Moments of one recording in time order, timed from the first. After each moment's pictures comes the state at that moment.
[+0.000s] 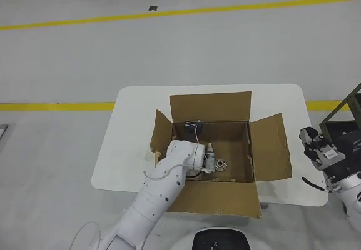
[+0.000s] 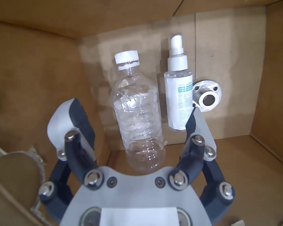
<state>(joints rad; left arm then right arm) 0.66 -1.50 -0.77 -1.18 1.17 0.38 -1.23 -1.70 -1.12 1.74 -1.96 -0.84 -0.31 0.07</state>
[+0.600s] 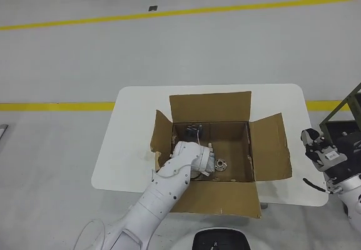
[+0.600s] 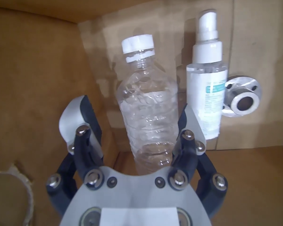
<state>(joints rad) 0.63 -1.55 -0.72 -1.03 1.25 0.37 -1.23 -1.72 -1.12 1.75 -1.96 -0.85 -0.31 0.07</state>
